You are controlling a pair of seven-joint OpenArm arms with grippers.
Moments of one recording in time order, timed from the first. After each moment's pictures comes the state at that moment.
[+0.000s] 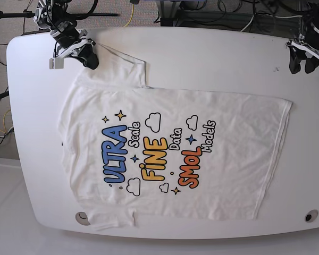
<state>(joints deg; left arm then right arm) 32.1 -13.0 -47.6 101.4 -37.5 -36.6 38.7 -25.4 5.7 32.0 82.6 48.5 41.2 -42.0</state>
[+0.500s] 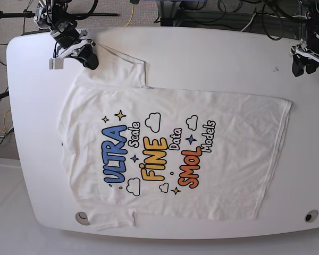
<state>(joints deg) 24.2 -14.7 -49.0 88.3 -38.2 -36.5 41.1 -25.4 5.8 31.7 82.8 48.6 41.0 -41.6</state>
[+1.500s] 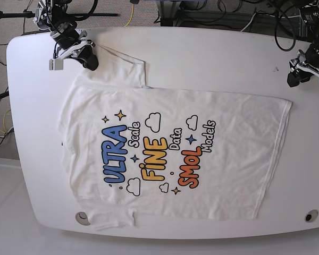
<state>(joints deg) 15.2 -19.1 -45.0 75.5 -43.3 -35.4 47.2 -25.1 6.0 31.6 82.7 48.6 40.8 -42.0</state>
